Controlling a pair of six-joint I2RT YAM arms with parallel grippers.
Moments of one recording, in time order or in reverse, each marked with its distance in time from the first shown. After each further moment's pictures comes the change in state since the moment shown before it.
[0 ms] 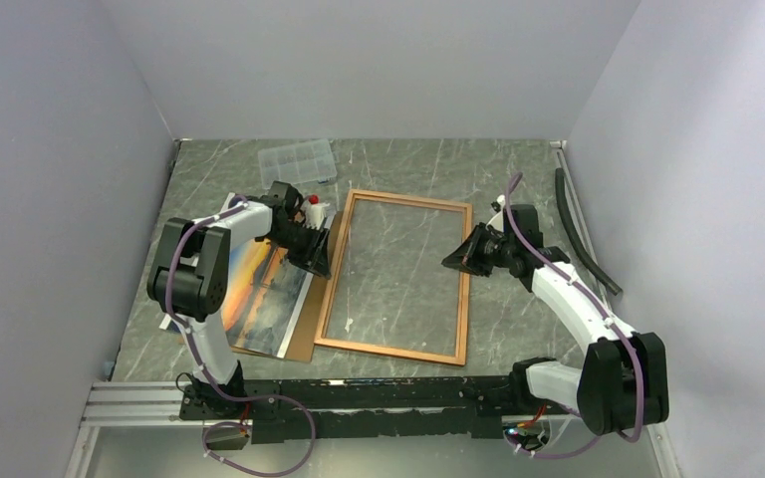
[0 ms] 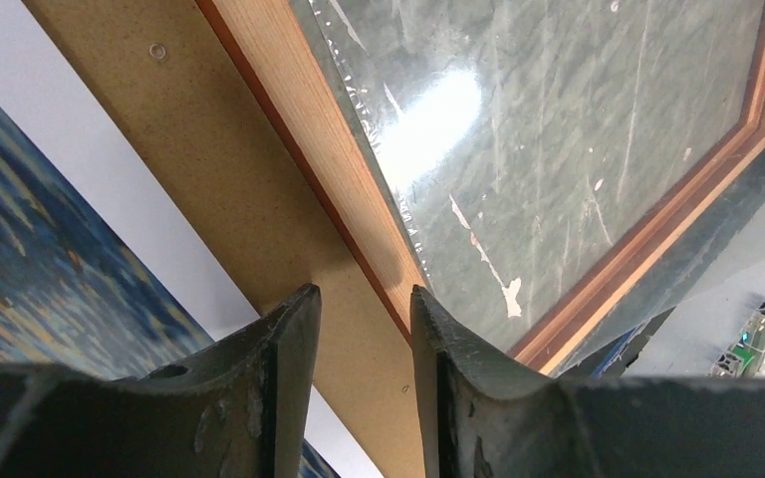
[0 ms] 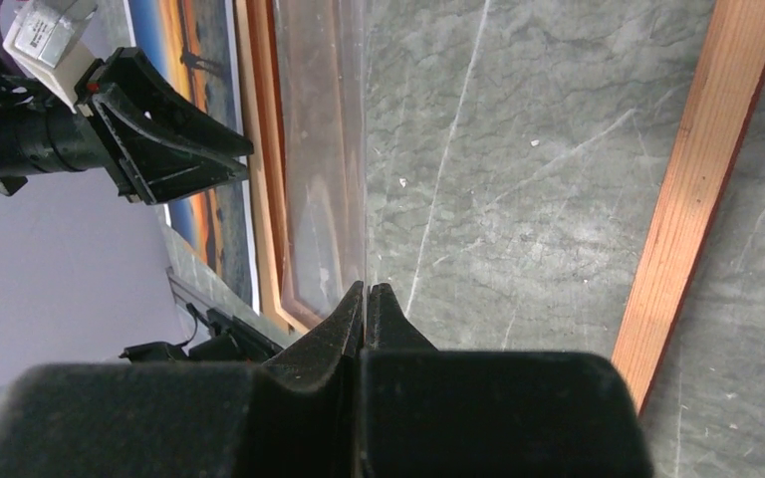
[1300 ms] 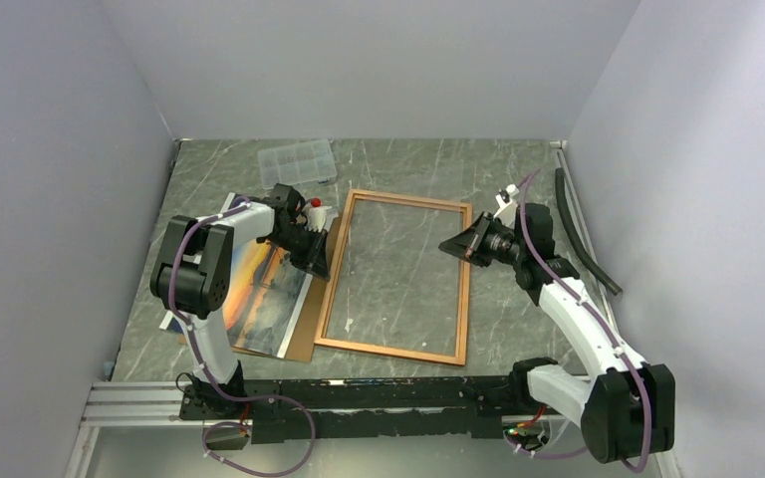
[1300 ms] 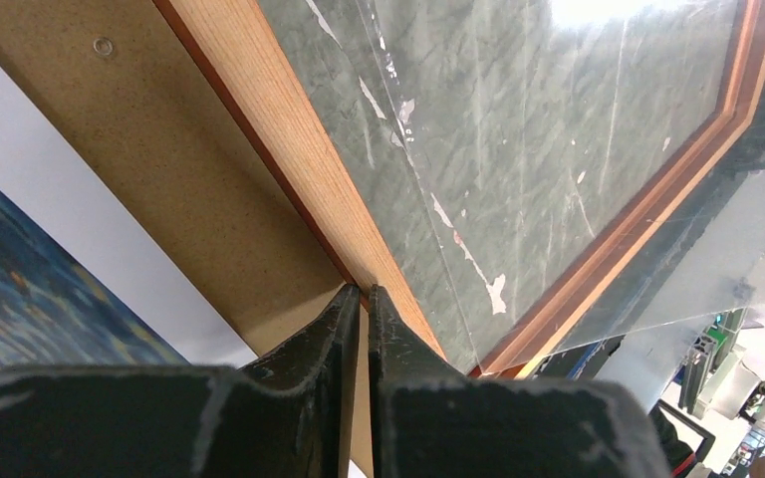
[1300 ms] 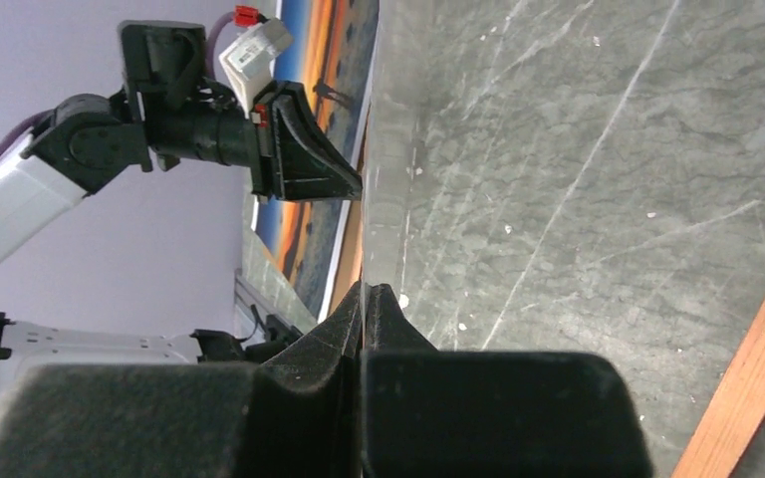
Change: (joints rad) left arm -0.008 0.027 -0.002 -0.006 0.042 0.002; right arm -0.014 -0.130 -0.050 0.193 -0.099 0.069
